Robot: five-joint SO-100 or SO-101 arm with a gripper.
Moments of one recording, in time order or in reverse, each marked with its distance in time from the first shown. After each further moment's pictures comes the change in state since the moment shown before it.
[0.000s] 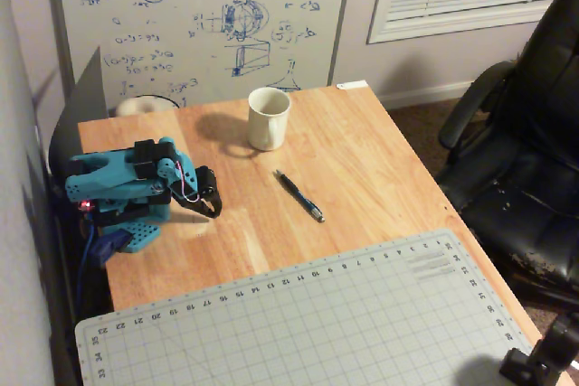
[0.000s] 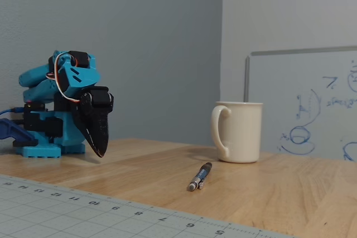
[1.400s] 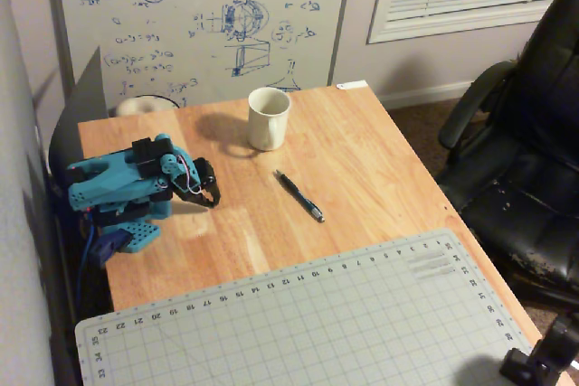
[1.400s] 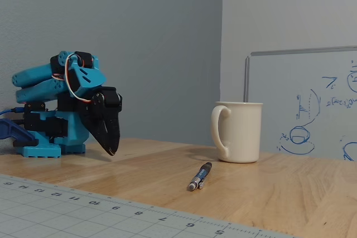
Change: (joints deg) arm -12.1 0.1 0.0 0.0 0.0
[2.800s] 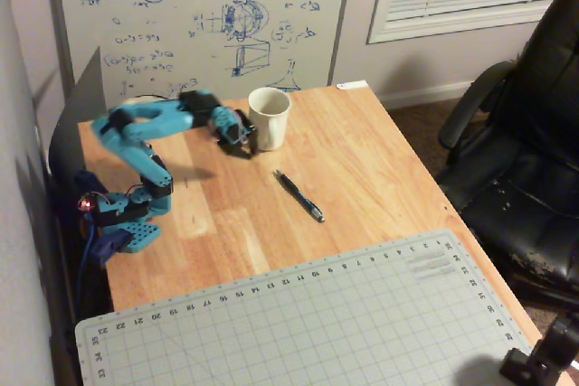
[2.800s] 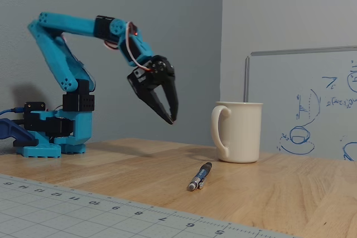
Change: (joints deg) arm -13.3 -72.3 -49.0 -23.6 0.0
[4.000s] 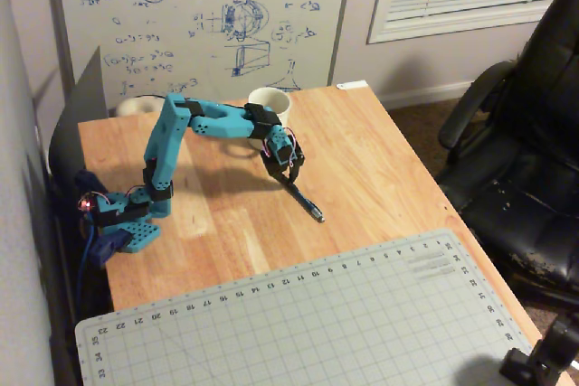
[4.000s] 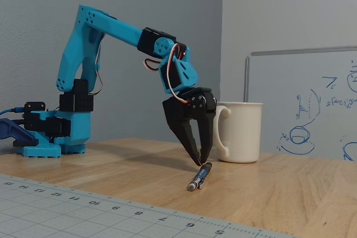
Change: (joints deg) arm 10.4 -44.7 -33.3 0.0 0.0
